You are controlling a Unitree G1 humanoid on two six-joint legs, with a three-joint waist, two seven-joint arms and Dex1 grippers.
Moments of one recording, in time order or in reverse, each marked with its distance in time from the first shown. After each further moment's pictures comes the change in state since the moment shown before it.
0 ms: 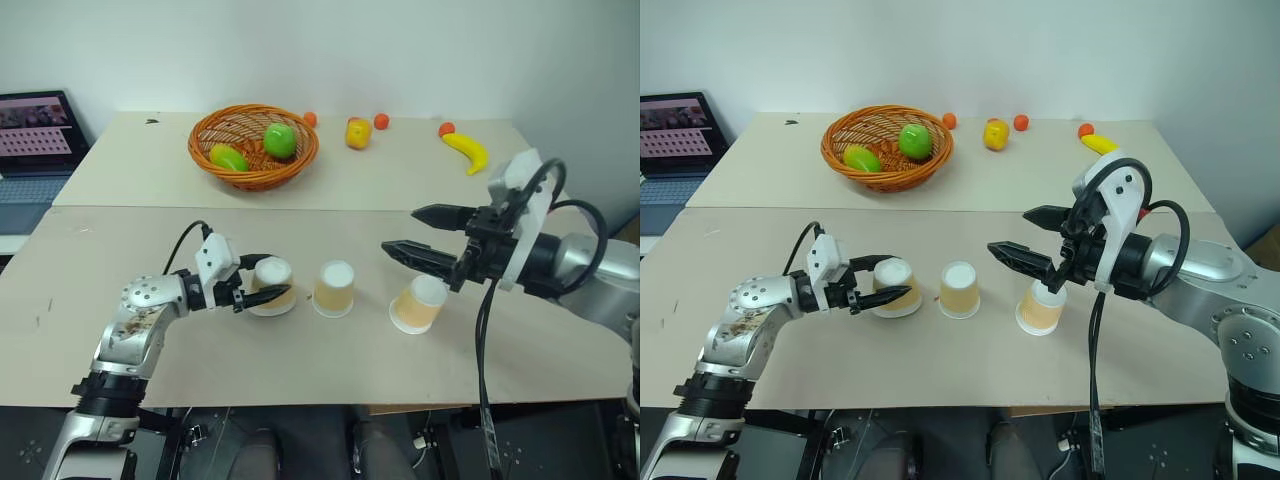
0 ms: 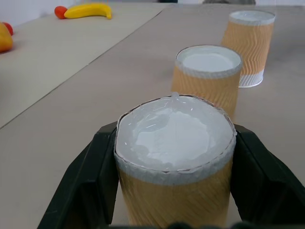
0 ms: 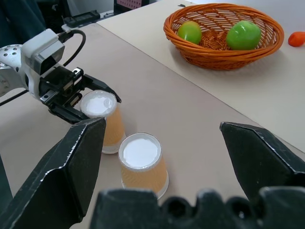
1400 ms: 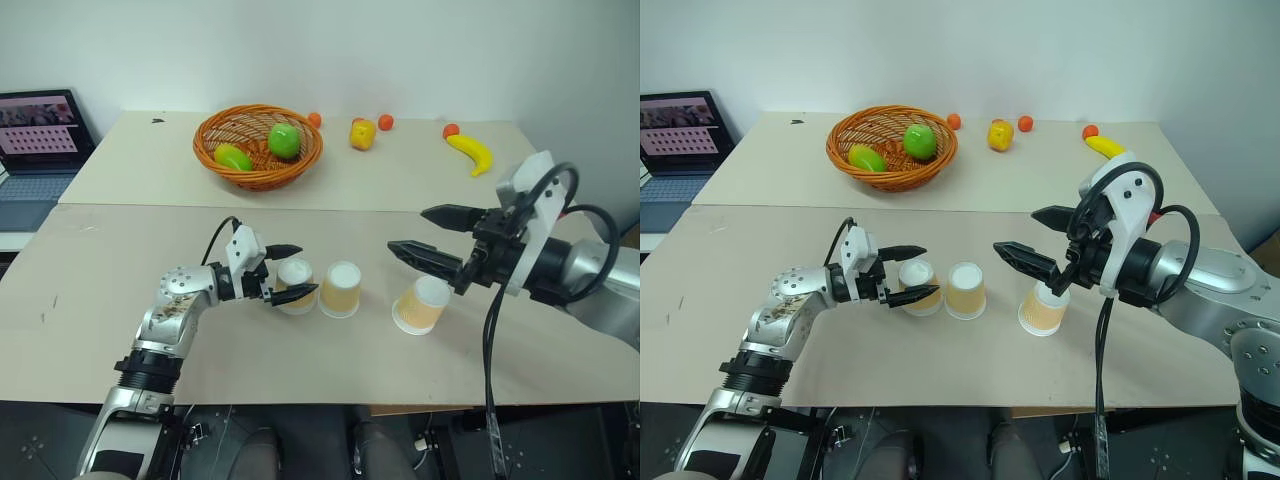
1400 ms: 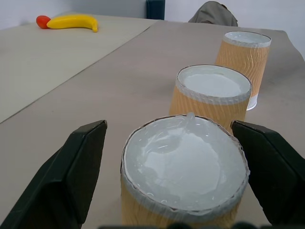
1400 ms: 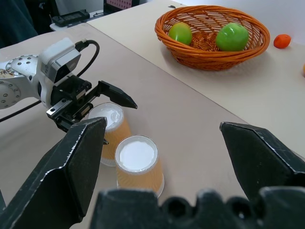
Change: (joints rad) left arm -0.074 -0.102 -0.036 0.148 0.014 -0.021 -0.008; right arm 0.027 -0.033 -0.030 -0.040 0.058 -0.001 -0.077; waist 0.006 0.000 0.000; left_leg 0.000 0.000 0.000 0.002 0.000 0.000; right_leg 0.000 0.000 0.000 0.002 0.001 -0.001
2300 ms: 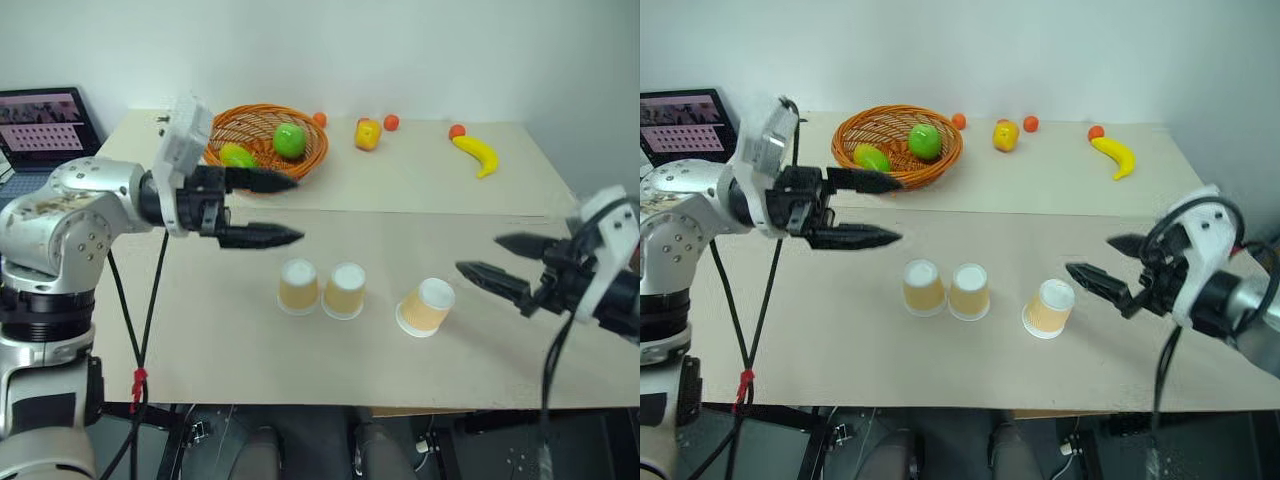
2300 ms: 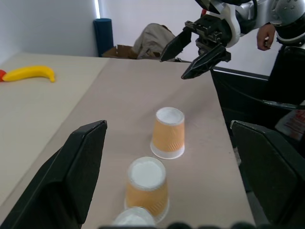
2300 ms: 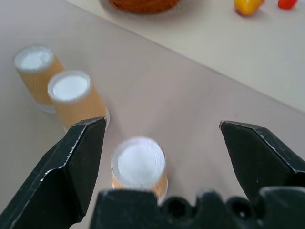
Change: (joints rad) left arm -0.344 0.357 0.094 -0.384 -0.450 0.724 -0.126; right arm 0.576 -0.056 -0.433 -0.019 -0.177 -0.020 0.201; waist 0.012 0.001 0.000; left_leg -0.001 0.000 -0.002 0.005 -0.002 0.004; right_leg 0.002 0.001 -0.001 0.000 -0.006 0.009
